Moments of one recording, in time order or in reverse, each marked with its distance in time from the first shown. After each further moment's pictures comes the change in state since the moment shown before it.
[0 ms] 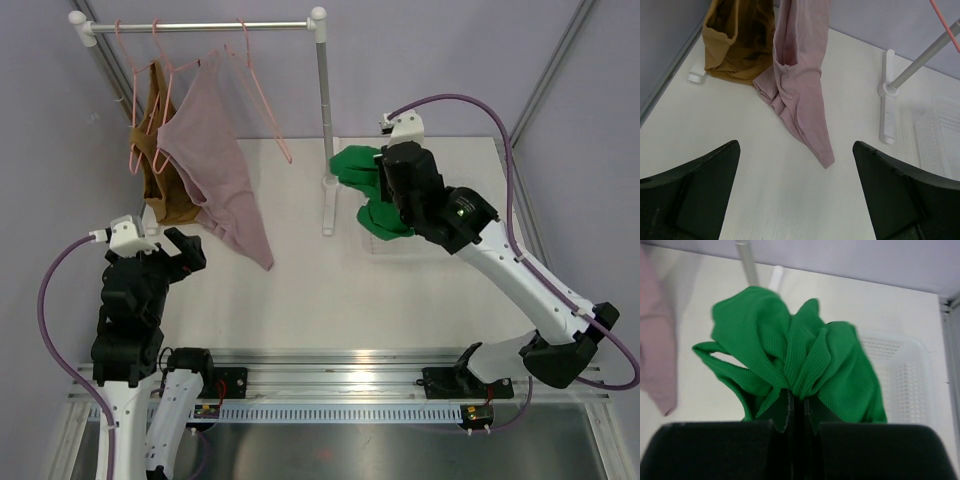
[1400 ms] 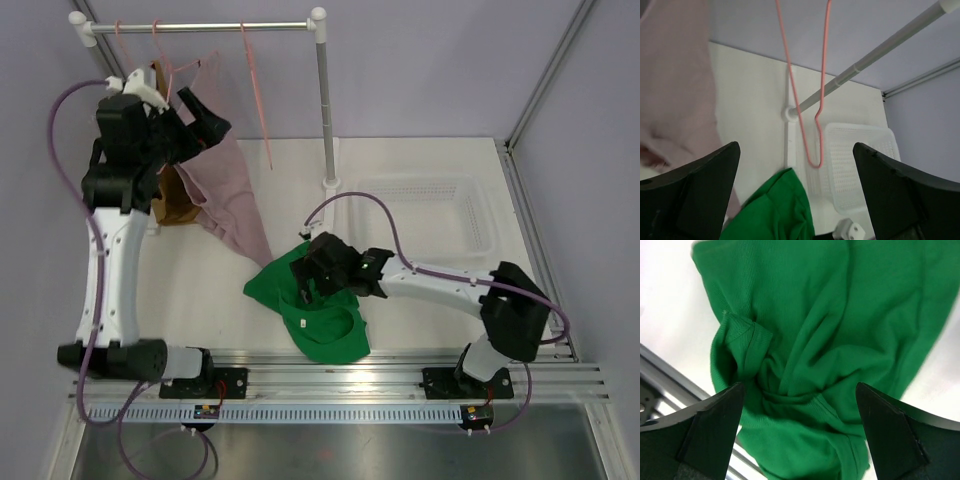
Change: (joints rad) left arm -0.002 1.020 0.998 -0.051 0.396 -0.189; right arm 0.204 0.185 -0.550 0.351 -0.510 0.269
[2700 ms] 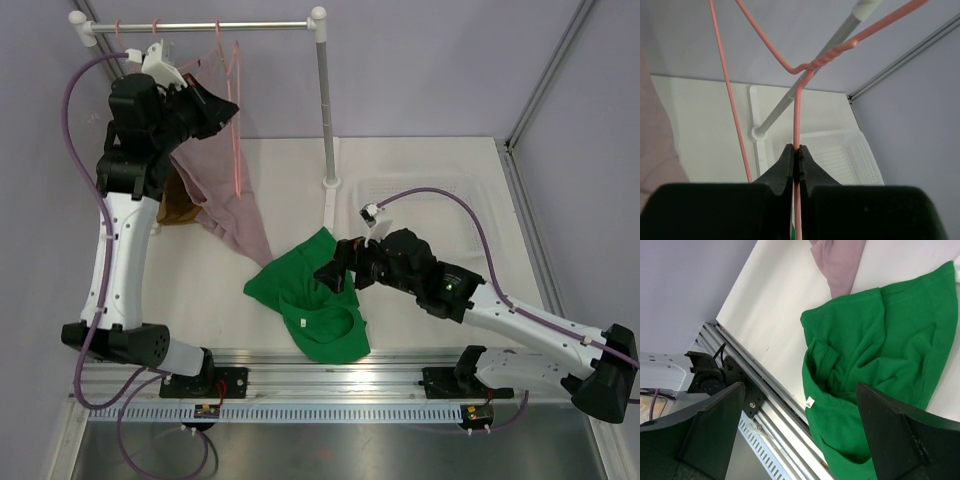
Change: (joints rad) left arm -0.104 -0.059 -0.037 0.130 0.027 -0.006; right arm -0.058 -0.489 -0.213 0.168 -0.128 0.165
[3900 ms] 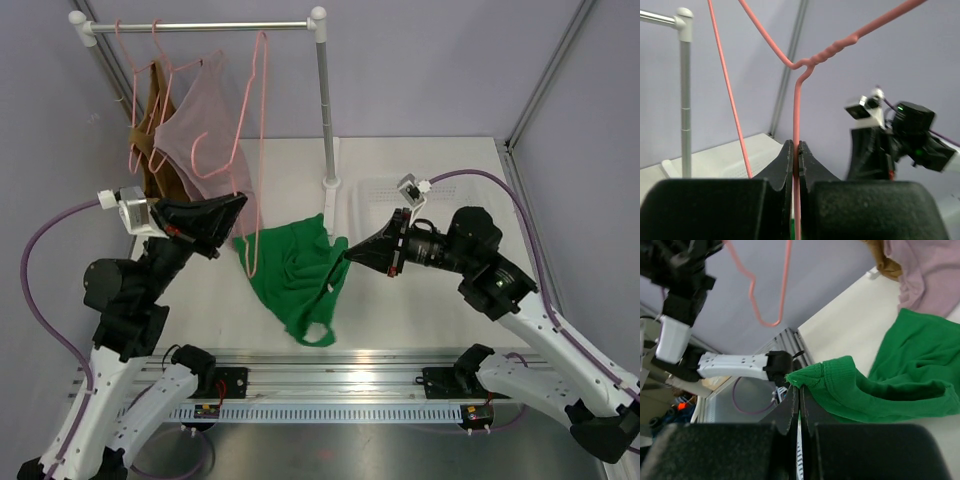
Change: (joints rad) left arm -0.260 -0.853 -0.948 0.745 0.100 0.022; right arm -0.271 -0.159 0.096 0.087 -0.535 -0.068
